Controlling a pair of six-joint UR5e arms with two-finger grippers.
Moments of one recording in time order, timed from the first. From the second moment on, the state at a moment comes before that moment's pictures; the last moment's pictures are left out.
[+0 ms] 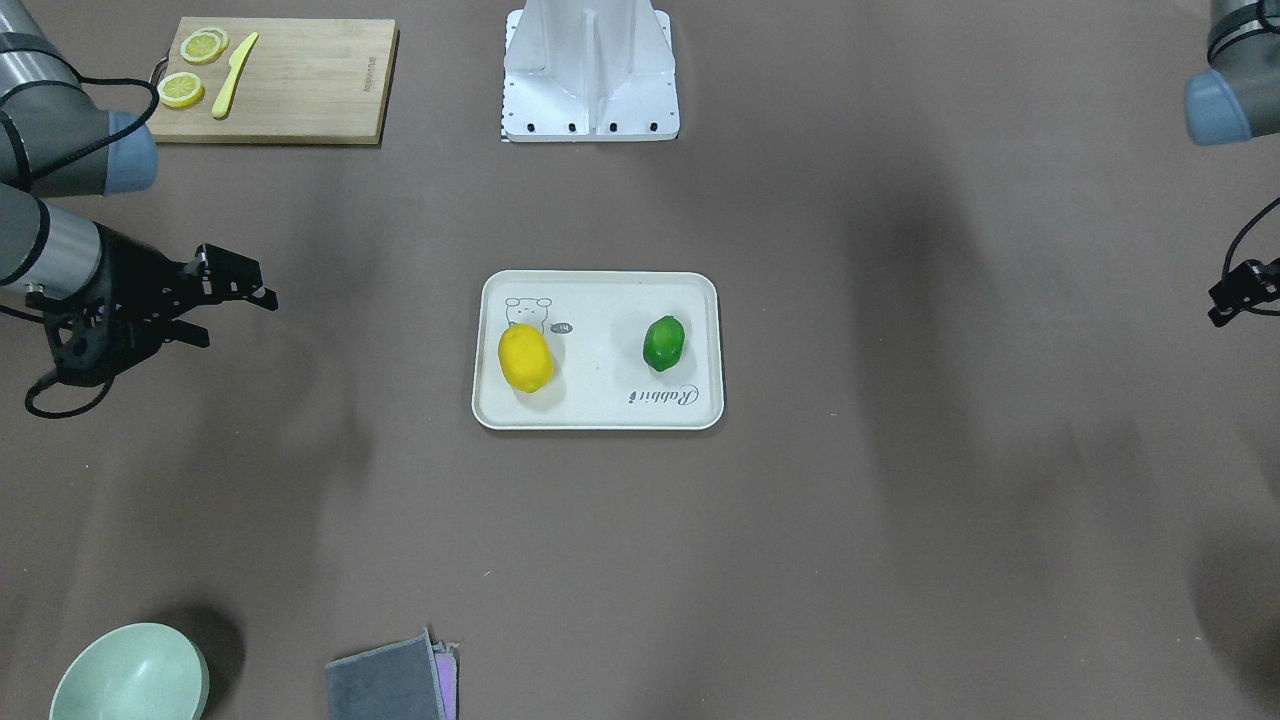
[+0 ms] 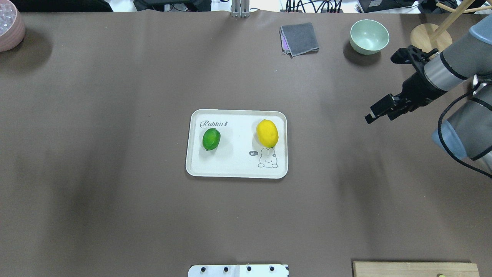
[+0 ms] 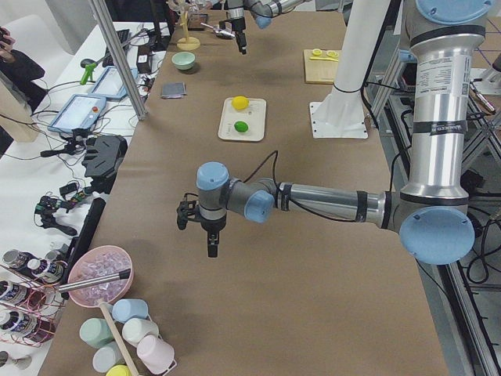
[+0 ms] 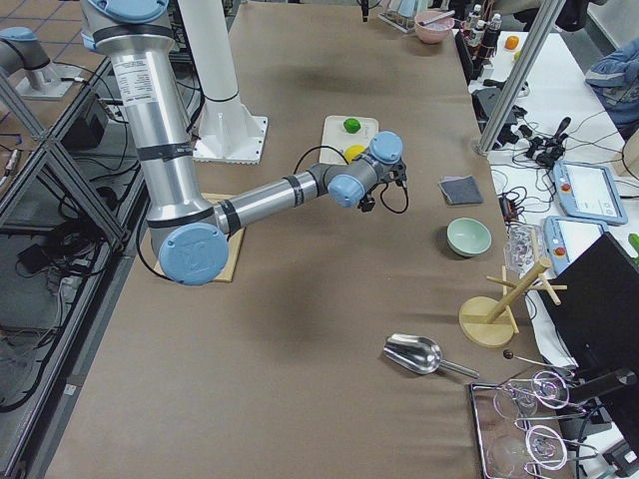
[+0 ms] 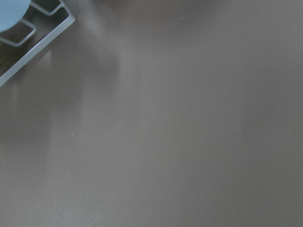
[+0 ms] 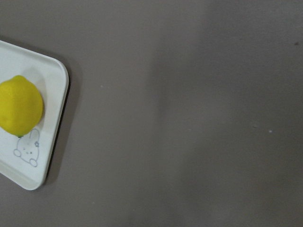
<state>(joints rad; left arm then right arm) -1.35 -1.51 -1.64 -1.90 -2.22 -0.47 1.03 -1.40 1.72 -1.20 2.50 0.59</state>
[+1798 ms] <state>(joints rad) -1.51 -1.43 -1.79 -1.65 -2.32 -0.41 1.53 -1.53 1.70 -1.75 2.35 0.11</state>
